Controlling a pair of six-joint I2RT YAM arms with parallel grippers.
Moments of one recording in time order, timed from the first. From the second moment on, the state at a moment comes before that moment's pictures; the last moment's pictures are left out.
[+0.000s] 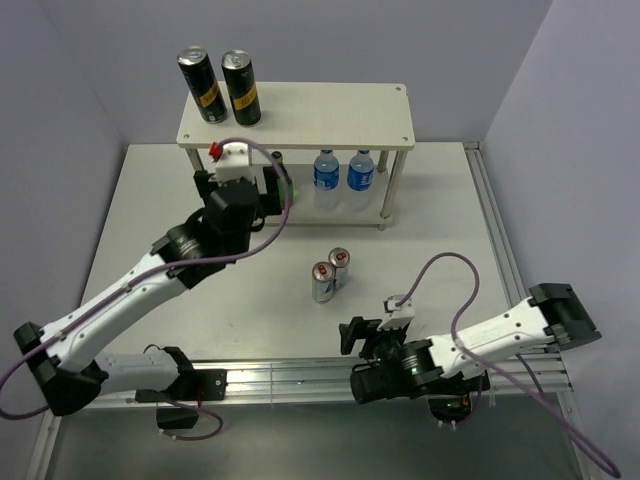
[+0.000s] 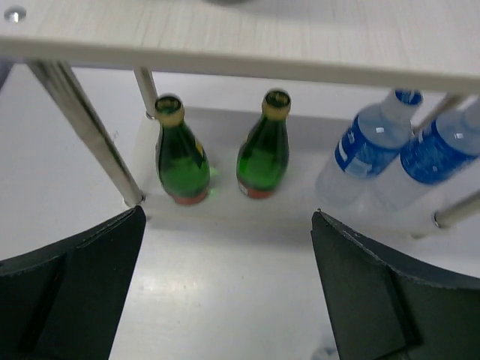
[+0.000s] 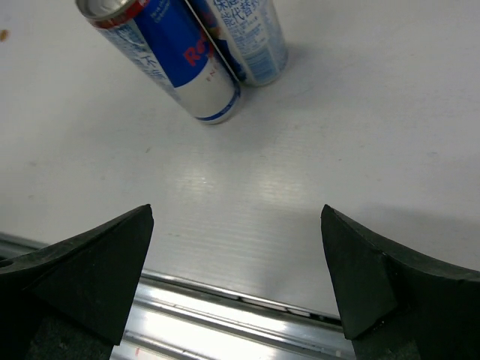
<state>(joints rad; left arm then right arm) -0.85 1.23 1.32 -0.40 -0.85 -0.32 1.78 1.11 0.53 -0.85 1.16 1.75</state>
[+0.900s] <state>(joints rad) -1.32 1.37 0.60 0.06 -0.70 -0.63 1.76 0.89 0.49 -0.88 1.17 1.68</state>
